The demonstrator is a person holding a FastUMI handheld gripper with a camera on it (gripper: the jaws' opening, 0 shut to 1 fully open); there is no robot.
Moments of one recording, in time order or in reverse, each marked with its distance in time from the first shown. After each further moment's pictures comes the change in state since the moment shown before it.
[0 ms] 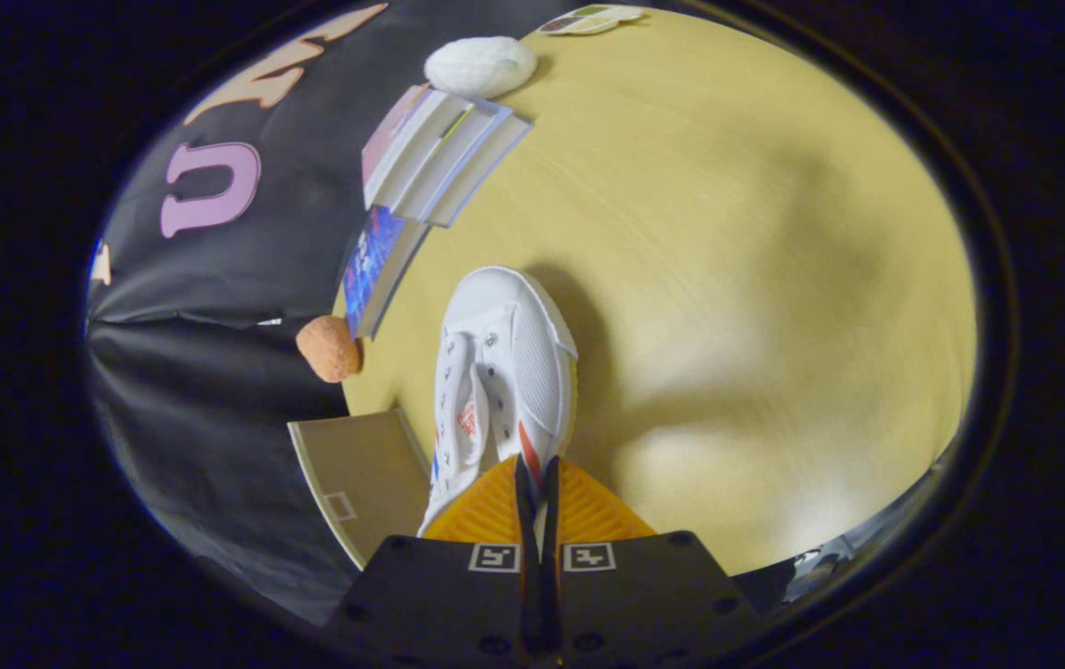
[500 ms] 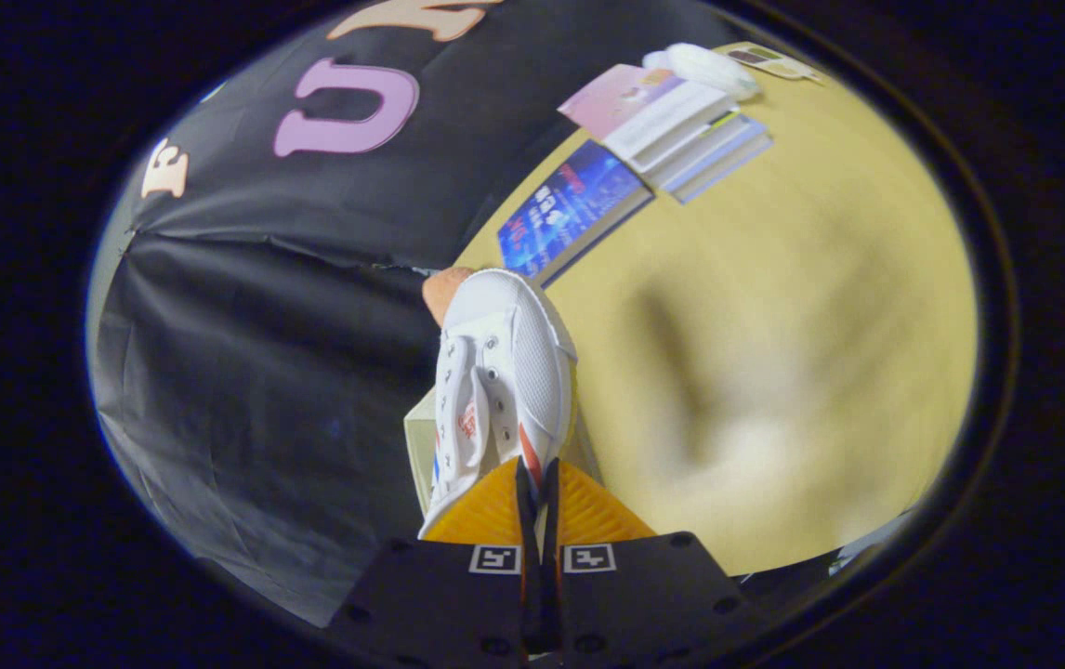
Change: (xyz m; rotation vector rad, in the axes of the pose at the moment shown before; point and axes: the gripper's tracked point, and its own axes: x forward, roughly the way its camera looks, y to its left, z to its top) arm 0.002 0.196 -0.066 -0.228 0.016 0.187
